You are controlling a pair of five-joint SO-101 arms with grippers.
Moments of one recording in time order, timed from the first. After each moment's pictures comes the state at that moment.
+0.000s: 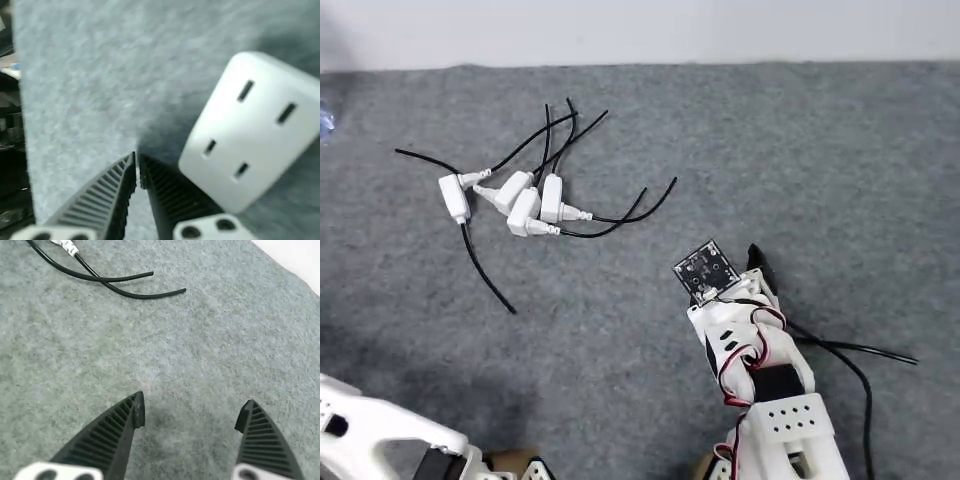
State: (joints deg) left arm -73.7 91.2 -94.5 71.0 -67.8; right arm -13.5 -67.7 86.2 26.4 25.6
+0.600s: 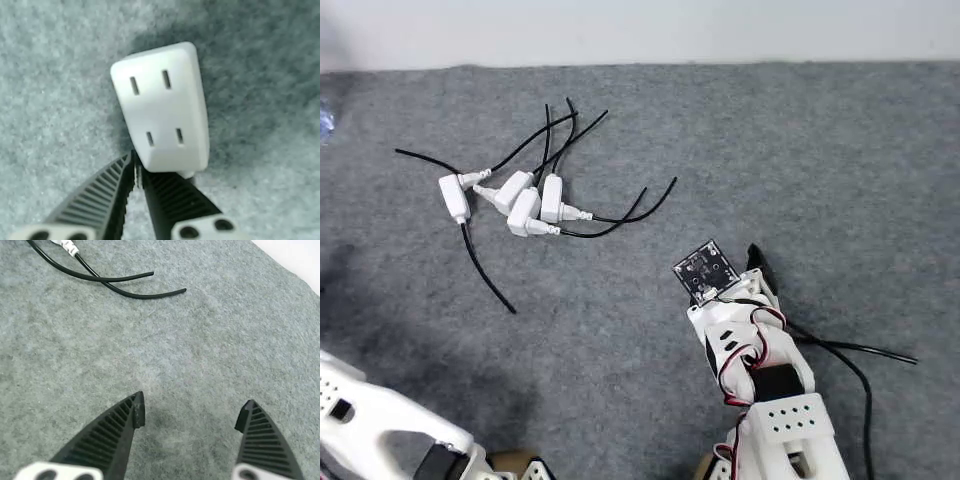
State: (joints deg) left arm -67.4 86.5 -95.7 97.7 -78.6; right arm -13.5 -67.7 86.2 26.4 25.6
